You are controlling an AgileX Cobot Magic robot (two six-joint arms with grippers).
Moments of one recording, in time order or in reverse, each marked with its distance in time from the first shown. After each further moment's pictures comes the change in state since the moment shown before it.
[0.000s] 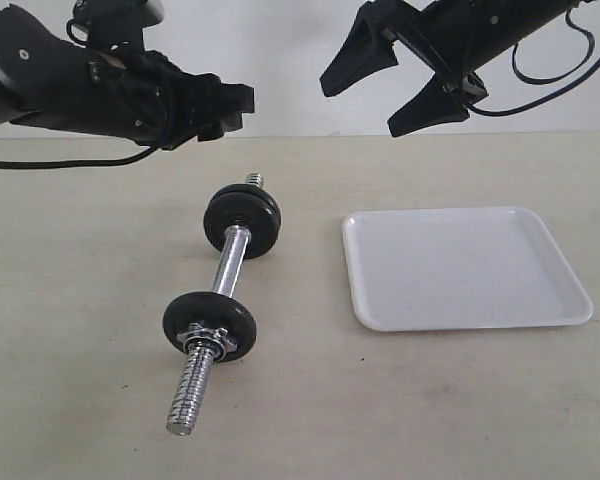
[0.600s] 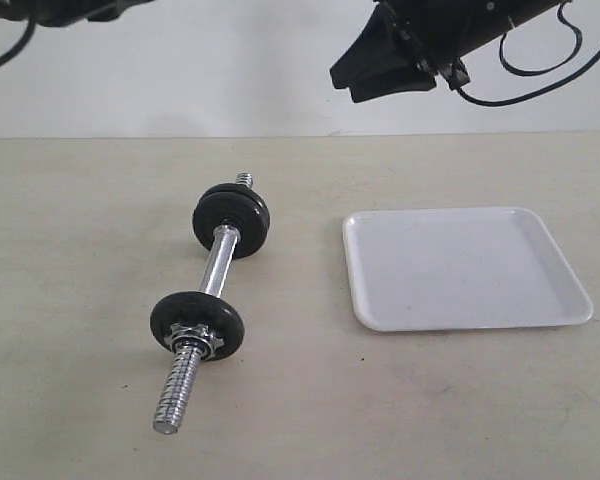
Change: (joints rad) left arm 0.059 -0.310 0.000 0.021 0.041 0.224; right arm 0.000 -0.014 0.000 0.124 0.000 -0.107
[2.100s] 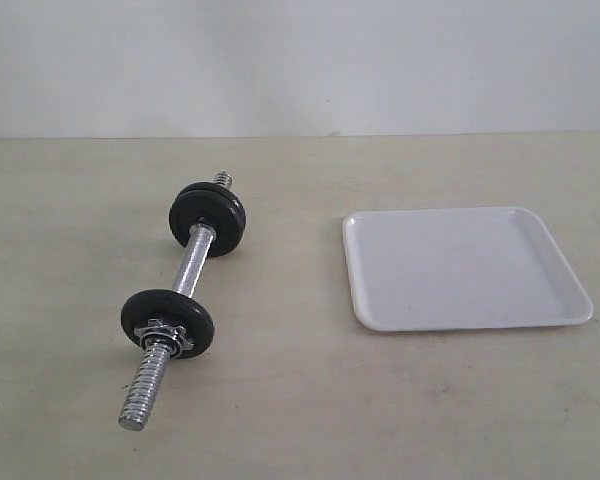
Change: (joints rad) left arm 0.000 -0.910 0.215 0.245 0.460 -0.100; right arm 0.000 -1.106 -0.003 -0.390 0.008 -0.056
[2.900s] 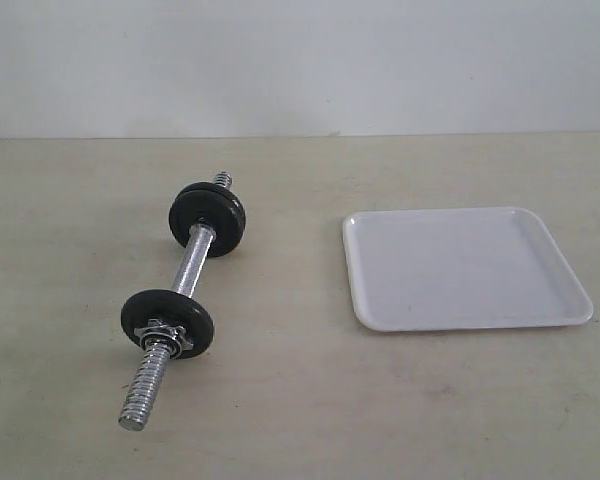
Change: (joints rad) left arm 0.000 -0.249 0.266 -0.078 0.032 -0.038; right arm 0.000 -0.541 0.321 -0.139 0.003 0.135
